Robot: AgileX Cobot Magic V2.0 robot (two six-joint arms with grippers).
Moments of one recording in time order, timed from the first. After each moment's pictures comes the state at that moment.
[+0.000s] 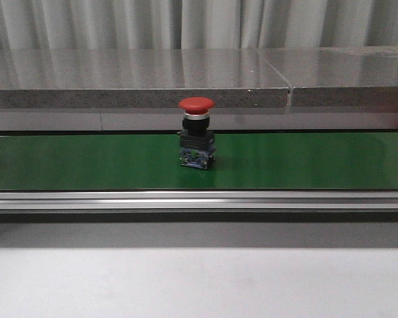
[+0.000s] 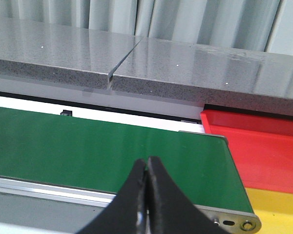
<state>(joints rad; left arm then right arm) 0.11 1.65 -1.23 -0.08 0.85 -0.09 0.03 -0.02 0.03 0.03 0.09 -0.10</state>
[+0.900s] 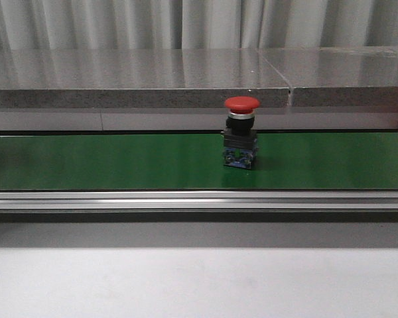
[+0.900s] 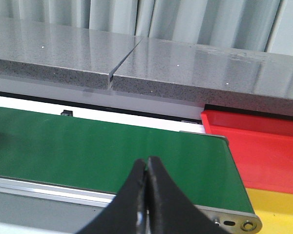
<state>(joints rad) 0.11 1.63 -1.34 -0.27 0.88 0.13 0.03 -0.02 0.03 0.03 0.09 -0.10</state>
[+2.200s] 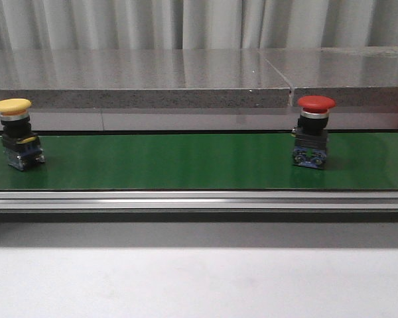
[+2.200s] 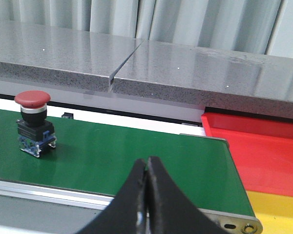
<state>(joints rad) -0.10 0.46 -0.48 -0.28 0.44 0.17 0.03 -0.02 0.03 0.03 0.08 -0.10</state>
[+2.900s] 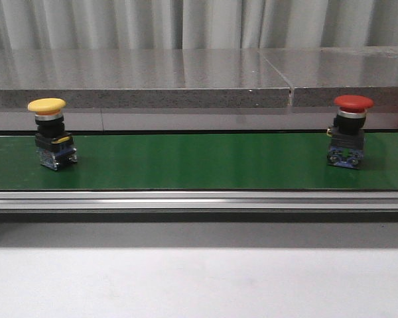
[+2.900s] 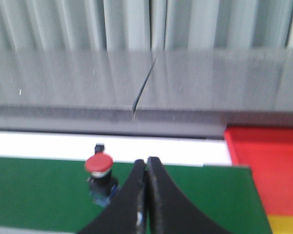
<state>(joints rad) -0.10 0.42 -0.45 -0.28 0.45 0.17 0.03 0.23 -0.38 0.19 0.33 -0.10</state>
